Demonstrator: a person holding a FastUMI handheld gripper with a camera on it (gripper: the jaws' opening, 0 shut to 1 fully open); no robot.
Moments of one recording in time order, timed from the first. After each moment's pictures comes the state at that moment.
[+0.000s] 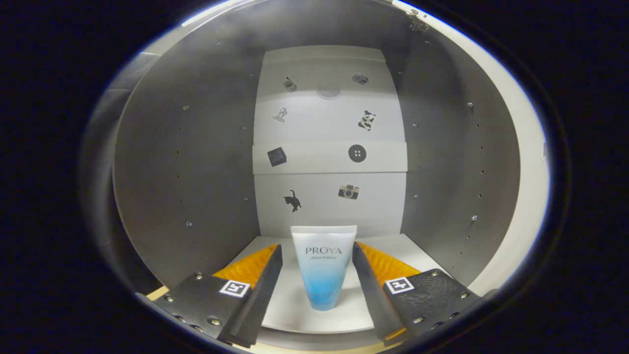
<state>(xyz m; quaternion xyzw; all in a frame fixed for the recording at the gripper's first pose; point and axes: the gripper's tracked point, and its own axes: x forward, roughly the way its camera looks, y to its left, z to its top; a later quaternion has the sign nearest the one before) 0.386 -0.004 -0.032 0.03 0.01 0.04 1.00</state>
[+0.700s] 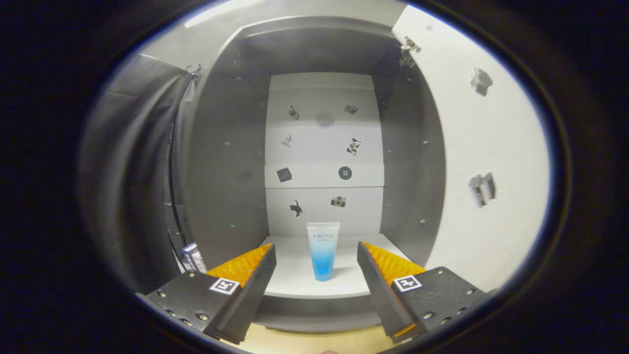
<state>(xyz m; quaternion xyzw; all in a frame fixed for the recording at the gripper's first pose) 0.249 -0.014 0.006 0.03 -0.01 0.02 1.00</state>
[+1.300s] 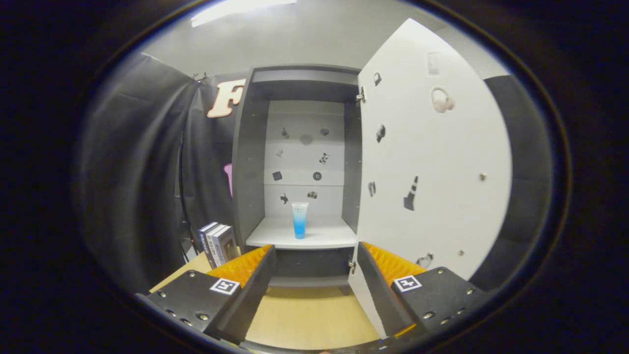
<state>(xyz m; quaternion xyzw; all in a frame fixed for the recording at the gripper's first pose) 0.001 -0.076 0.014 0.01 -0.01 -0.04 1.00</state>
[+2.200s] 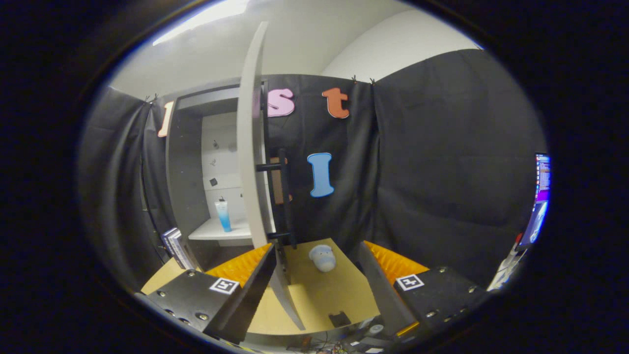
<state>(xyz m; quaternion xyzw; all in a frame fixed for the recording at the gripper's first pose) -0.076 -0.313 -0.001 0.08 0.00 -0.12 0.99</state>
